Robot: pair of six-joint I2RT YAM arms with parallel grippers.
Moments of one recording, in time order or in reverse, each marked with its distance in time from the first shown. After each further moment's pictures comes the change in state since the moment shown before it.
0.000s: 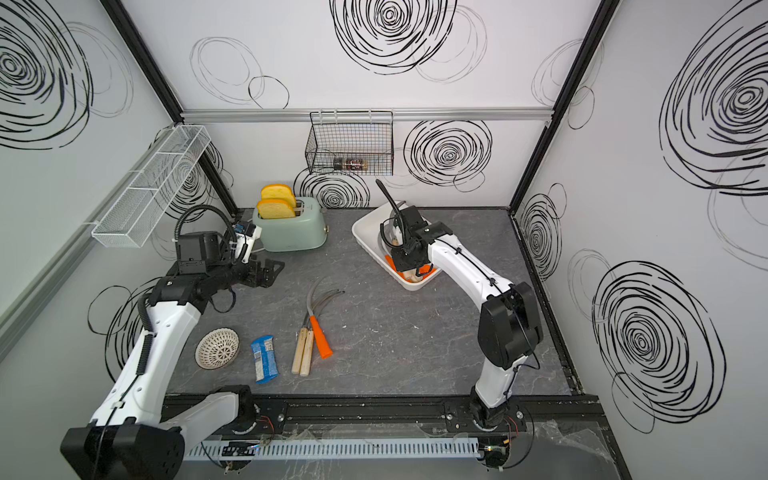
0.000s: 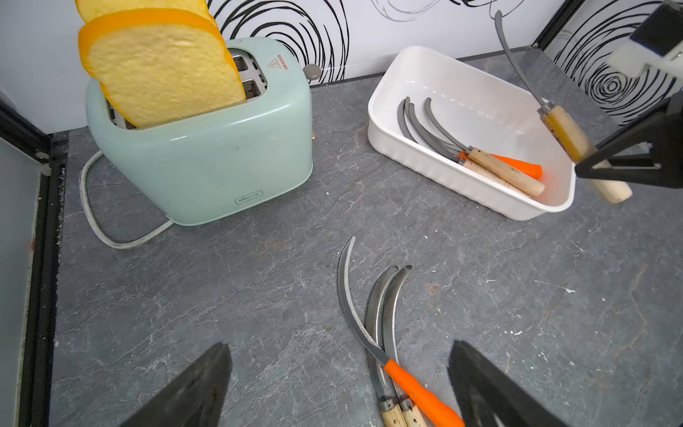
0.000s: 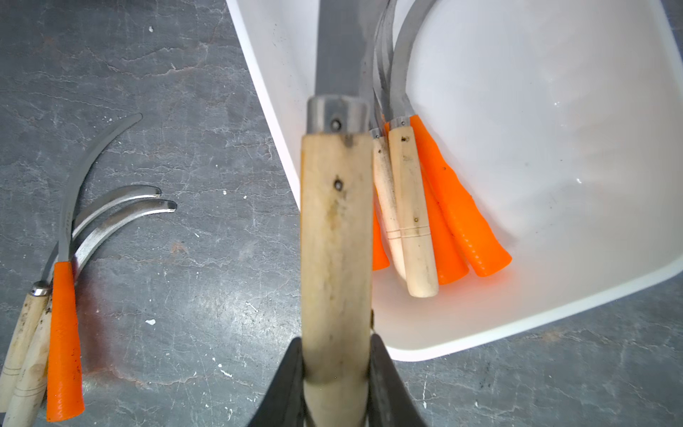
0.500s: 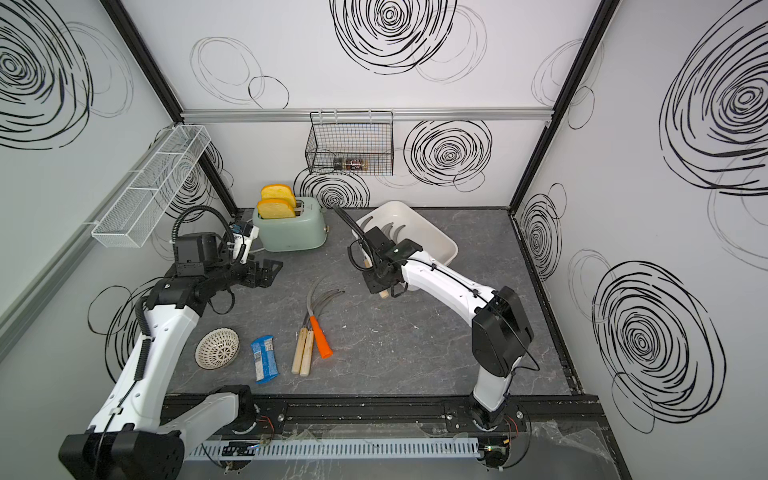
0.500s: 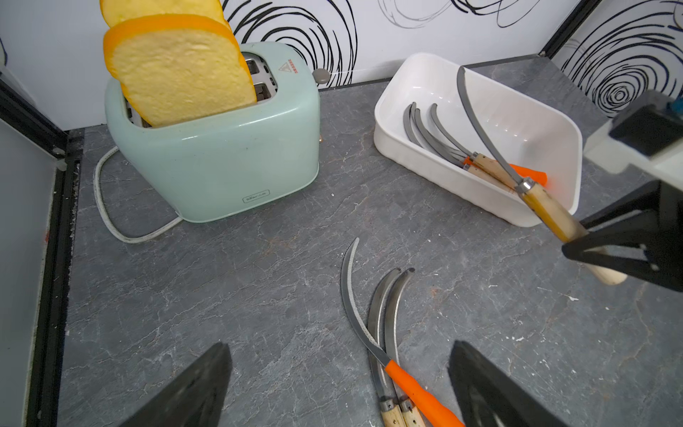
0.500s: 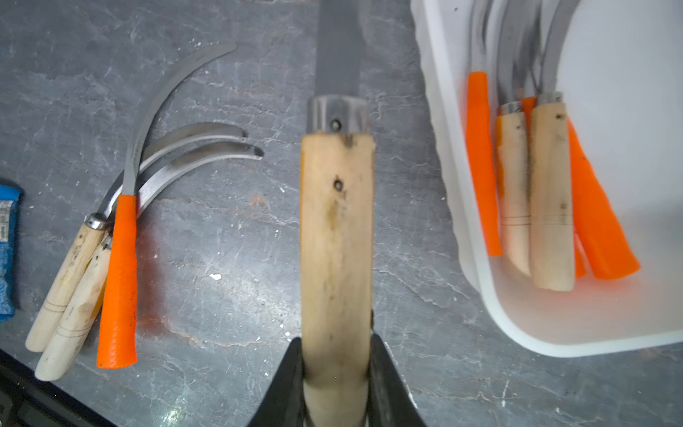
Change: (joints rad) left arm 0.000 -0.021 0.000 0.000 -0.019 -0.027; right arm 0.222 -0.003 -0.029 0.004 0.066 0.081
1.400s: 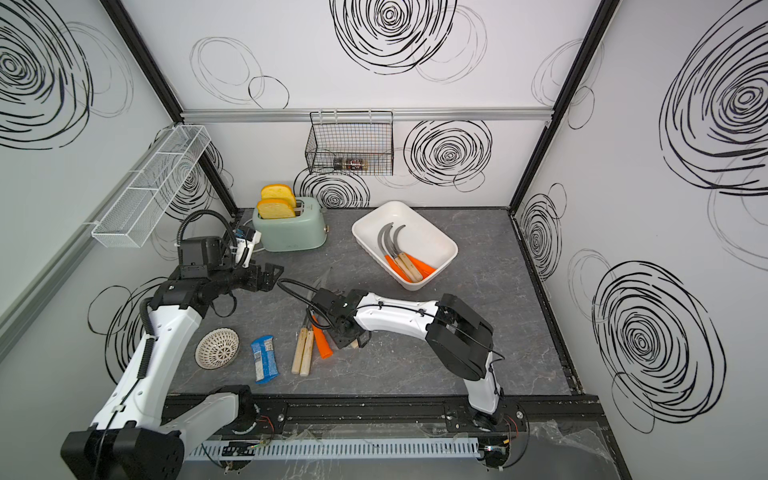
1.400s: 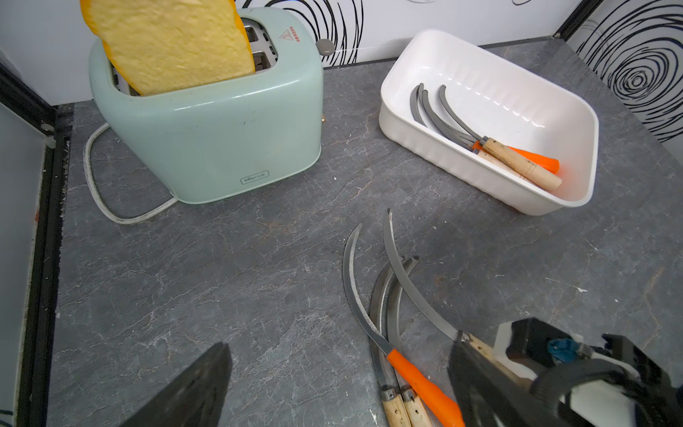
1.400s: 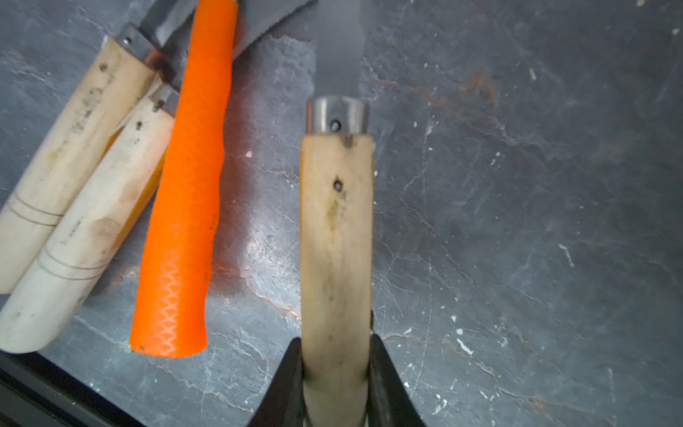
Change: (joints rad) left arm 0.000 -0.002 -0.045 -0.001 -0.019 -0.002; right arm 0.401 0.166 -0.098 0.103 0.069 0.166
